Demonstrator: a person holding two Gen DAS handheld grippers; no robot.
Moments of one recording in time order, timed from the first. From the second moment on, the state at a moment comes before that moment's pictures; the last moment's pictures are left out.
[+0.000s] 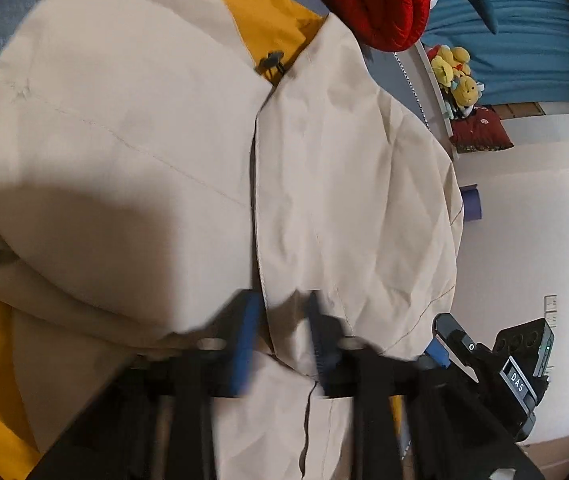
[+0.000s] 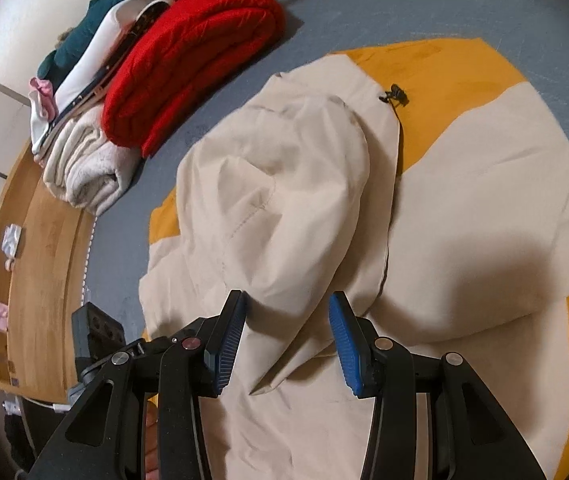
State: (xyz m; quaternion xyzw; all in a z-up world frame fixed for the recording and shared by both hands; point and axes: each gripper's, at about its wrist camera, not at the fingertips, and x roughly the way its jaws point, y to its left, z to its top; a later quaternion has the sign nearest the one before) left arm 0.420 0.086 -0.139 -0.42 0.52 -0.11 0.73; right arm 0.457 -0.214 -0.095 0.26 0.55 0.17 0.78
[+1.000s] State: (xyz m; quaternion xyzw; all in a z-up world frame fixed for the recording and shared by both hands) left arm 0.384 0.050 -0.065 -0.19 0.47 -0.08 0.86; right arm 0.458 -0.237 -0.085 0.24 0.50 0.04 0.83
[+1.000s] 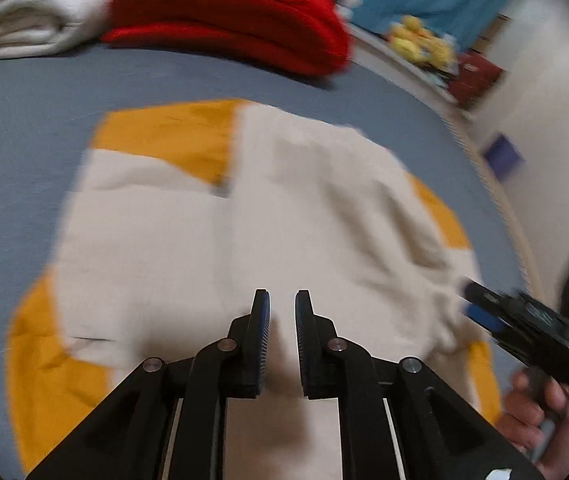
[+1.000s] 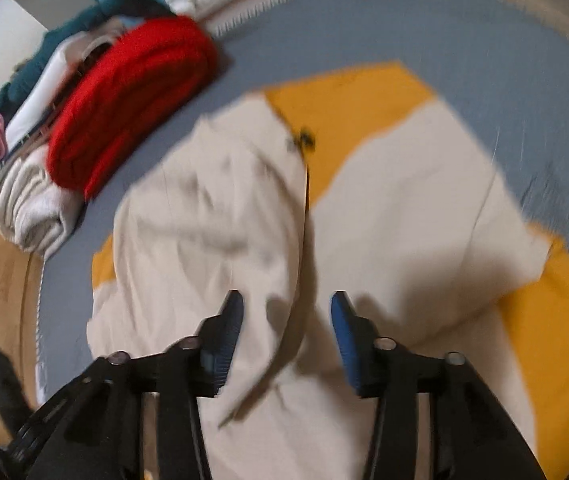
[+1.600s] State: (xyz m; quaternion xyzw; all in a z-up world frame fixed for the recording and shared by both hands) left arm 0.394 0.065 -0.131 -0.21 0.57 -0.04 0.79; right arm 0.459 -0.219 -0.086 0.20 0.49 0.04 0.85
